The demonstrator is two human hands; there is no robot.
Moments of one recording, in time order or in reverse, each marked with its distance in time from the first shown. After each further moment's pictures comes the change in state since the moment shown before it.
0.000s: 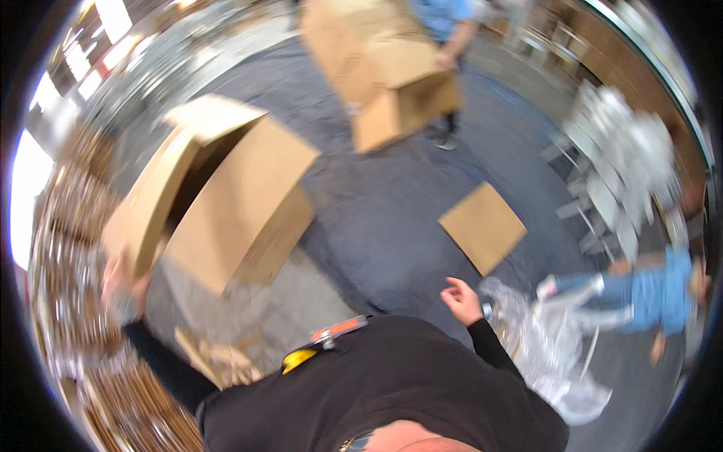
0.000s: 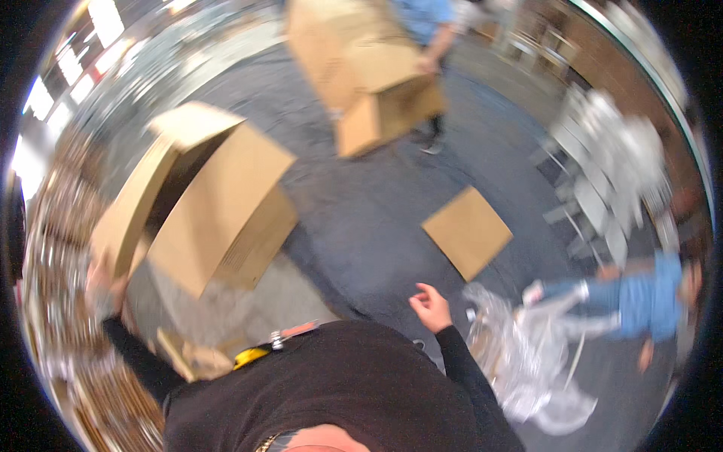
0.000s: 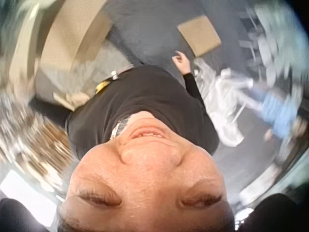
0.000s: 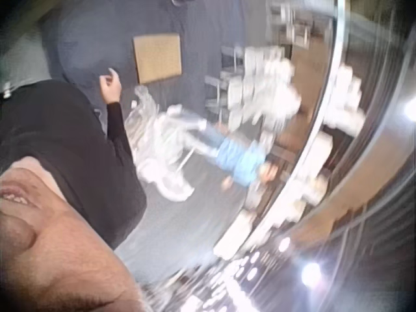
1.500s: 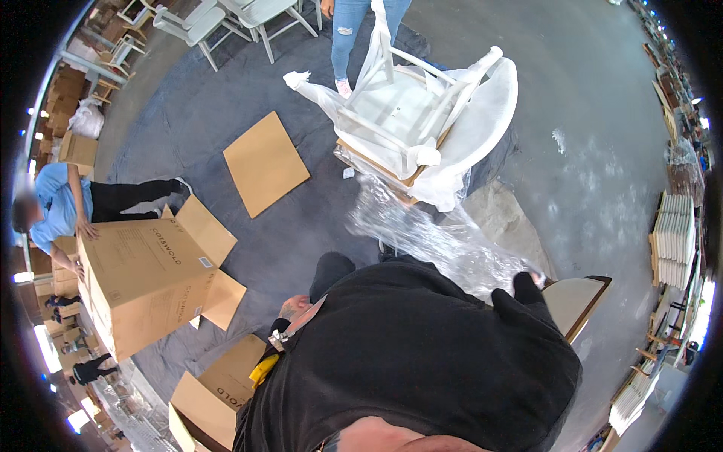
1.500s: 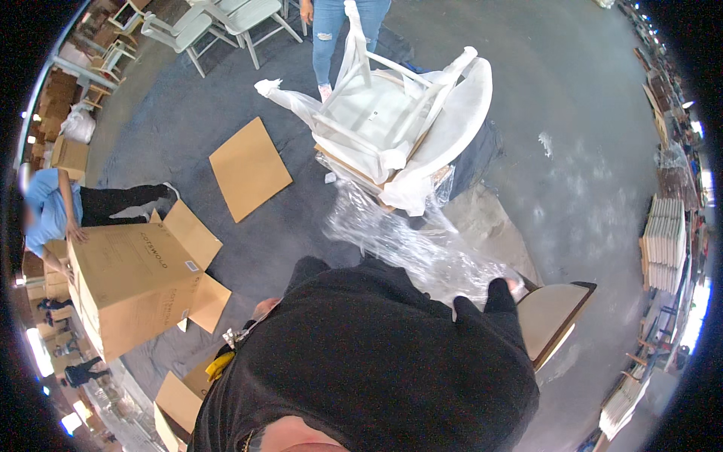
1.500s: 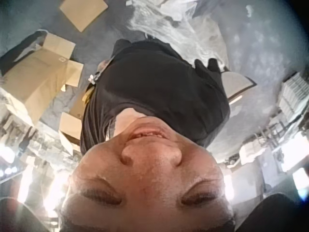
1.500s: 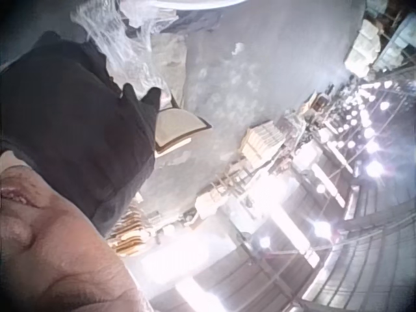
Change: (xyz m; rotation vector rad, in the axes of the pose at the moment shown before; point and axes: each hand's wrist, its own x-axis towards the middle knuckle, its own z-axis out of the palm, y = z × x) left_hand -0.390 0.620 0.153 -0.002 -1.486 1.461; right_hand -0.605 0.283 -0.059 -0.042 -0.172 1.833
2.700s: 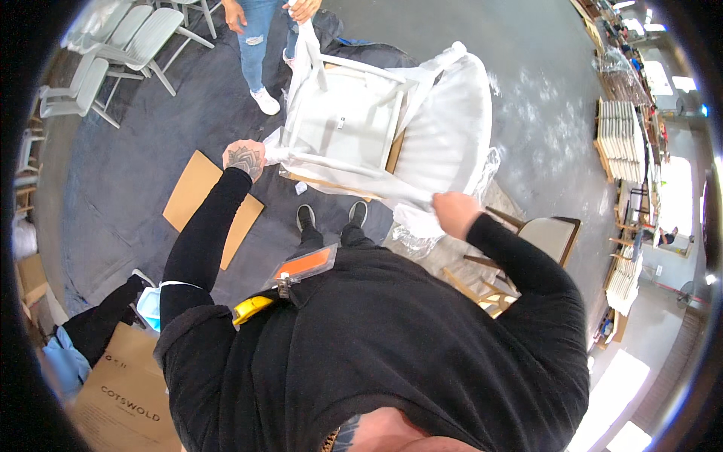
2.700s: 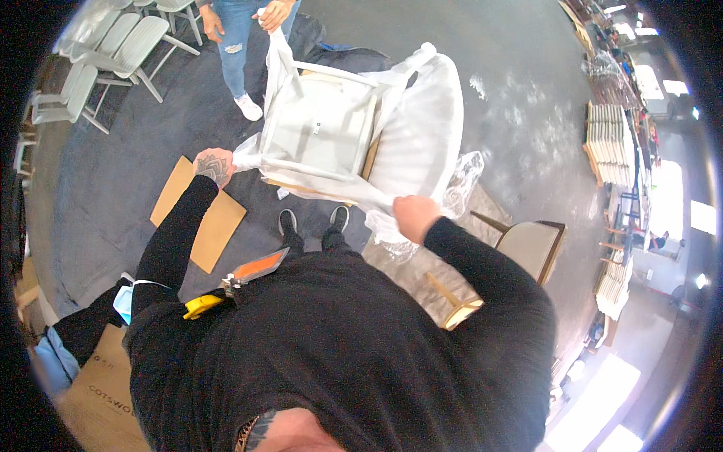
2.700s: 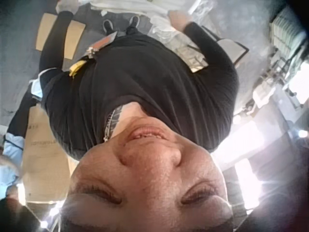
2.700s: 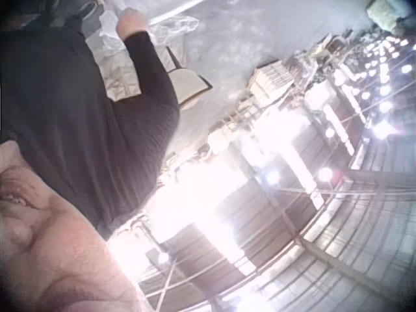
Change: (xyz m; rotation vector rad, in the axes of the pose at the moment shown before) left_hand 0.340 0.377 -0.325 1.174 0.368 0.735; right_hand -0.229 -0.181 -0.346 0.227 0.566 -0.479
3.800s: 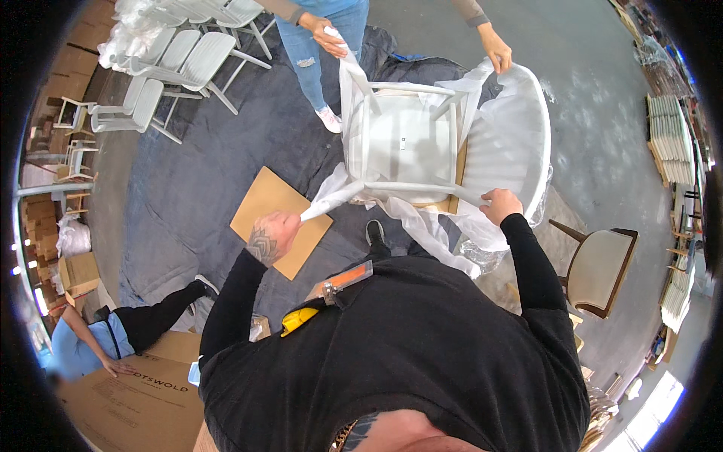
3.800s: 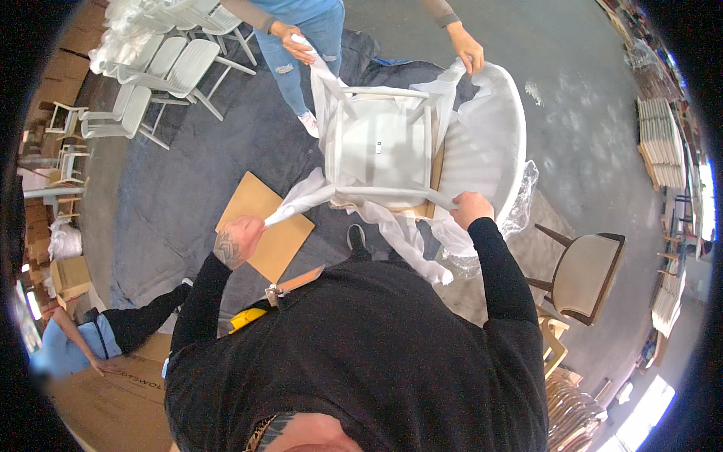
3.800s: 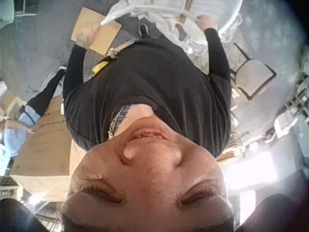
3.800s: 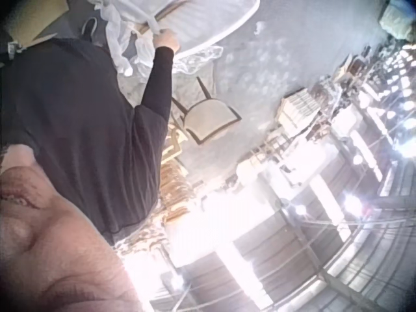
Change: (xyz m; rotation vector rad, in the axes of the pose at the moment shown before) left_hand -0.144 -0.074 -0.022 -0.264 0.261 0.368; right_hand 0.083 0.008 0.048 0.284 0.114 0.368
